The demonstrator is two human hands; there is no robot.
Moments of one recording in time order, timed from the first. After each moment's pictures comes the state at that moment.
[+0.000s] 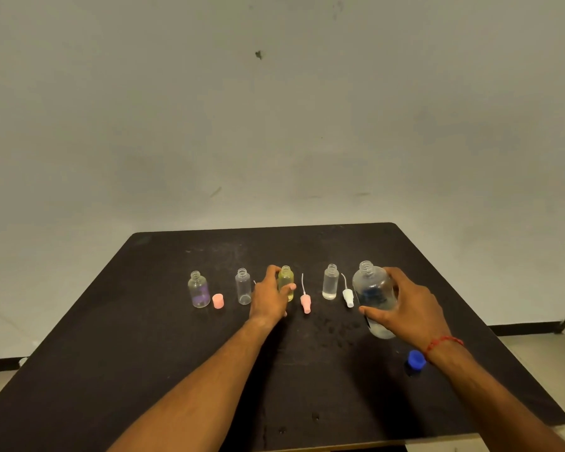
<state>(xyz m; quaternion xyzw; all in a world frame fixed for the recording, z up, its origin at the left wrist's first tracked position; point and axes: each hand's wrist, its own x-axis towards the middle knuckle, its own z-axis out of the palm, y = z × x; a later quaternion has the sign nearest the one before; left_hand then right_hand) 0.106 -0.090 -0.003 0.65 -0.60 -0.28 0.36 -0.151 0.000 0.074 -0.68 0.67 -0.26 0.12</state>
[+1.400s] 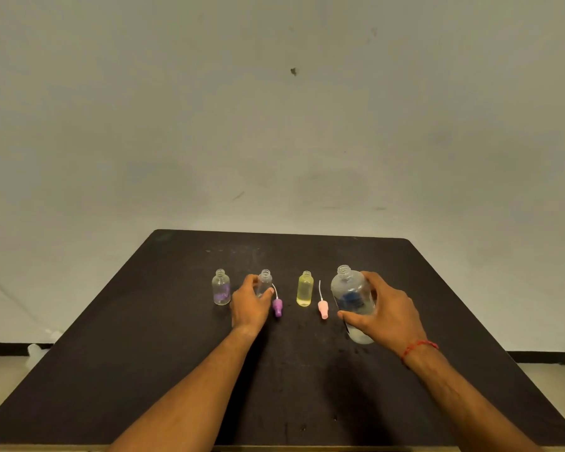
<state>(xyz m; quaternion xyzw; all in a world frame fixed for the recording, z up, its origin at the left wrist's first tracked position) 0.175 -0.059 -0.007 0.67 -0.51 -0.24 0.48 -0.077 0.009 0.086 -0.71 0.63 -0.27 0.12</state>
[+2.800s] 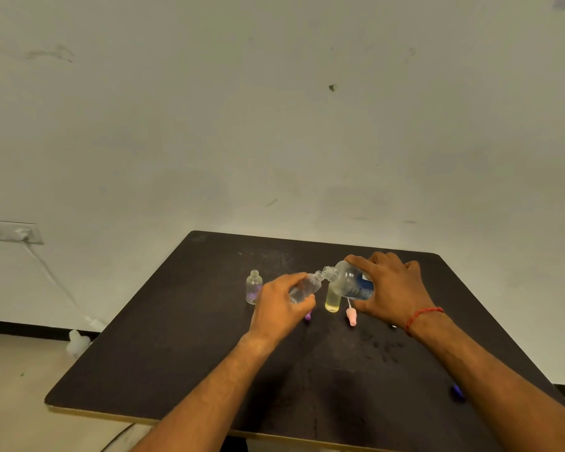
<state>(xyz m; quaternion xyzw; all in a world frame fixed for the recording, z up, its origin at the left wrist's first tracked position) 0.187 0.017 0.058 0.53 -0.65 -0.18 0.51 -0.034 -0.014 0.133 -0.82 0.55 -0.11 -0.11</state>
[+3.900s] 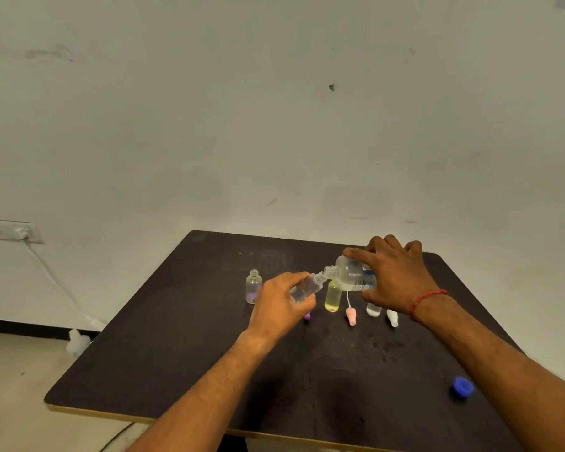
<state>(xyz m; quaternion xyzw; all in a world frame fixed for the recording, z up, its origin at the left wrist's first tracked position) 0.189 0.015 0.058 0.55 -0.67 -0.16 0.48 -0.034 -0.016 0.157 -0.83 0.51 -0.08 -0.20</state>
